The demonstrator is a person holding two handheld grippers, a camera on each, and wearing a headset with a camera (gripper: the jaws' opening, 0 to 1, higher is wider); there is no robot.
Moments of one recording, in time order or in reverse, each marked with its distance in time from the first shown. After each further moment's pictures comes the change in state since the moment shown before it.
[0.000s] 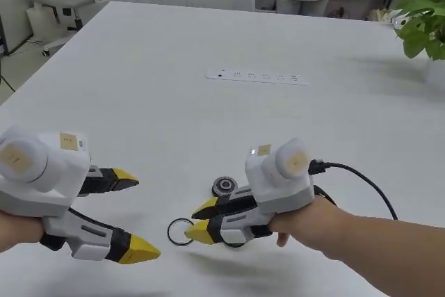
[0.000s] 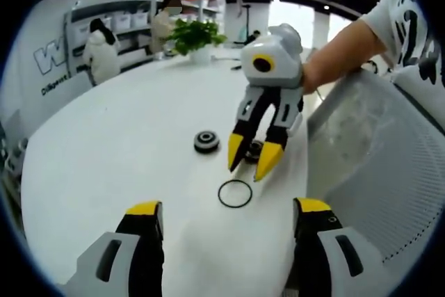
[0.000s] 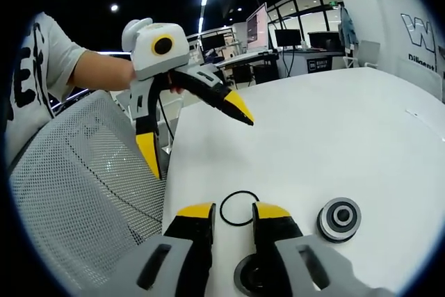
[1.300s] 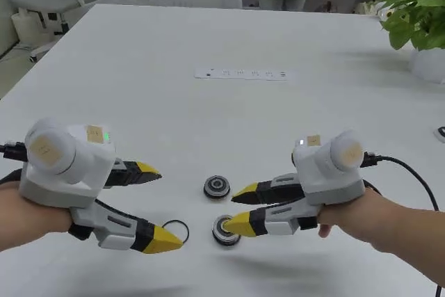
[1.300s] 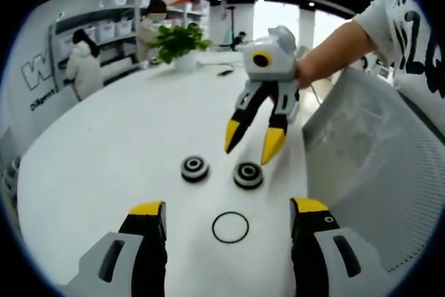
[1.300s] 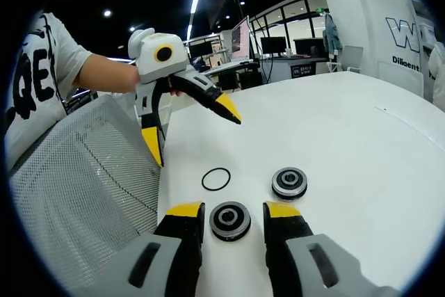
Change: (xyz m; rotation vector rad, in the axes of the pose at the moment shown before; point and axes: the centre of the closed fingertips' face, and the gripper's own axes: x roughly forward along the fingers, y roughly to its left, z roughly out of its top) left arm 0.031 -0.010 0.036 0.073 -0.017 -0.065; right arm -0.068 -0.024 -0.021 0.018 -0.045 -0.084
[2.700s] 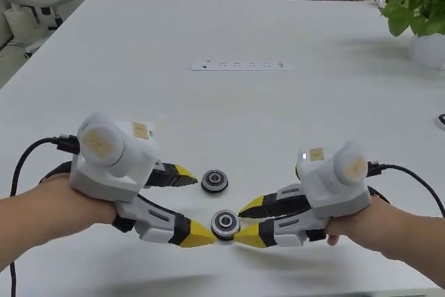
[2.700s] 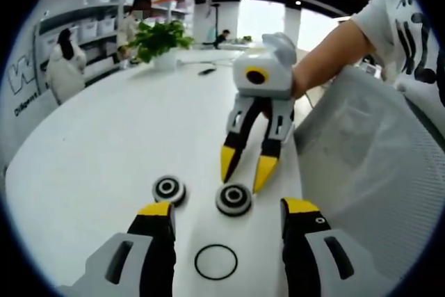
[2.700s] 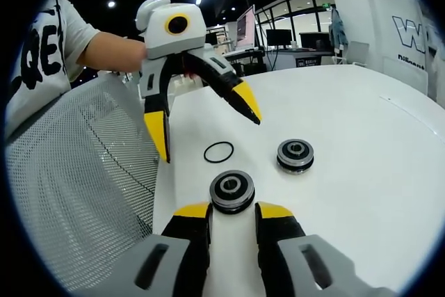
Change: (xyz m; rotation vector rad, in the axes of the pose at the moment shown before) left arm 0.044 -0.019 0.016 0.027 0.016 -0.110; right arm 0.003 0.003 -0.033 -0.027 0.053 0.020
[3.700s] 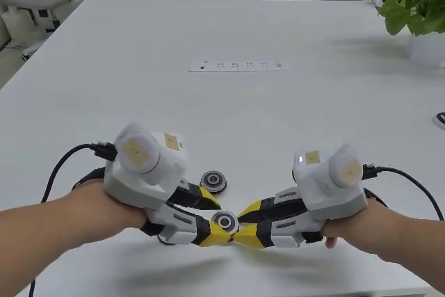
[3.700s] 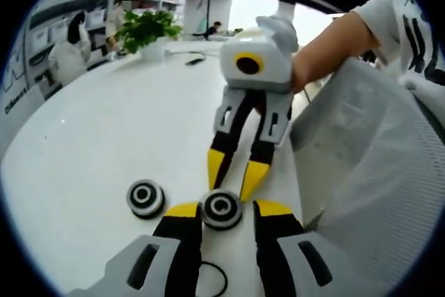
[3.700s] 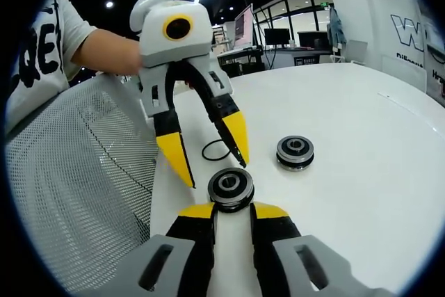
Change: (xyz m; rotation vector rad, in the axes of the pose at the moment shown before) left arm 0.031 -0.009 -0.005 -0.011 0.050 -0.063; right arm 0.003 -0.001 -0.003 0.009 0.001 -0.007
